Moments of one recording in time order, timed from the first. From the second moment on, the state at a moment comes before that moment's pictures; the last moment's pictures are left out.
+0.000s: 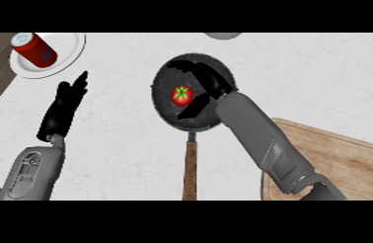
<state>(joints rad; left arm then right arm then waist) -0.30 0.26 0.09 -1.26 -0.18 -0.01 0.25 -1.02 0.00 0.39 -0.40 0.11 -0.07 -0.33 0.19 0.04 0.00</state>
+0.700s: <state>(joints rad) -0.26 0.28 0.14 -1.27 -0.17 0.01 0.25 -1.11 0.00 0.32 -0.36 -0.16 -0.19 -0.36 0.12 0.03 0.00</state>
